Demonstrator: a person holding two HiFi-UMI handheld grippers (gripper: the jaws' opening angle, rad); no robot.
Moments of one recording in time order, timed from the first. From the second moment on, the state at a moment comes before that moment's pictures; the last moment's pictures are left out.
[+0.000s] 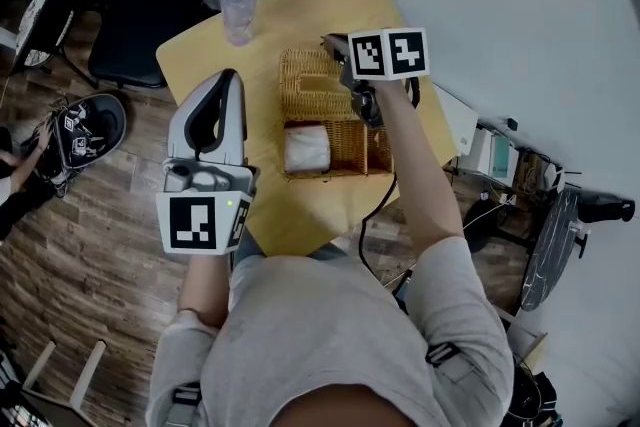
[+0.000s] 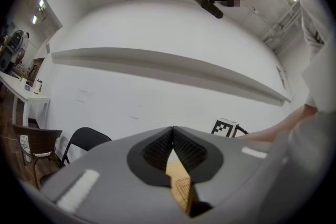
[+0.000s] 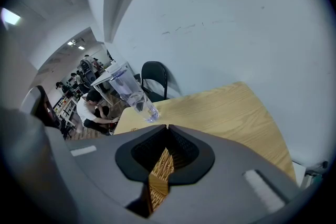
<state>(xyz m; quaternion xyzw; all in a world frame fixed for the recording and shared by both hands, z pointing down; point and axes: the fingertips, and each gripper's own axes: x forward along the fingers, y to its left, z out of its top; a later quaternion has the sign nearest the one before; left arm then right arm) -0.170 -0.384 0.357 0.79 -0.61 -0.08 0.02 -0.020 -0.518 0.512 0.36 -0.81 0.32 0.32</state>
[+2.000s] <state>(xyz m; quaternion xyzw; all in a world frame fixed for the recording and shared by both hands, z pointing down) -0.133 -0.276 0.298 0.76 -0.64 -0.09 -0.04 0.006 -0.362 0.410 0.30 -0.90 0.25 0.20</state>
